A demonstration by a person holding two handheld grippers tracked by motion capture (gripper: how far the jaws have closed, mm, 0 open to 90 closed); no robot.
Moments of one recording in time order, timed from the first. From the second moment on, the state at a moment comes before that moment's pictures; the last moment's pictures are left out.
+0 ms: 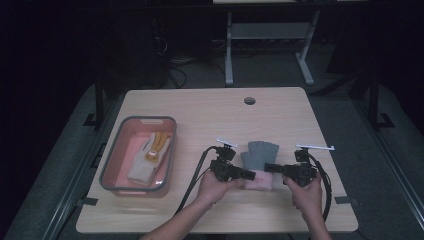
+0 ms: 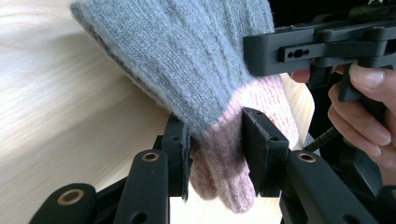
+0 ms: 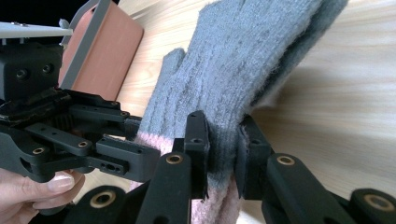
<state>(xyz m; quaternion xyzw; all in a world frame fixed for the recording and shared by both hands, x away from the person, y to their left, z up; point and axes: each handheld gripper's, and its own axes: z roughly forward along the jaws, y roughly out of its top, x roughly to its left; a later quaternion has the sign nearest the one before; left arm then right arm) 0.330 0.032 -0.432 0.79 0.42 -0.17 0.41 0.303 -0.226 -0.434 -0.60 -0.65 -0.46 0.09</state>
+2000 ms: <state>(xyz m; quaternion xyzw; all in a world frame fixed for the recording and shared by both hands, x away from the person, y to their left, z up) 0.333 0.117 -0.399 0.77 0.45 -0.14 0.43 0.340 -0.145 -0.399 -0.53 -0.71 -0.44 0.12</state>
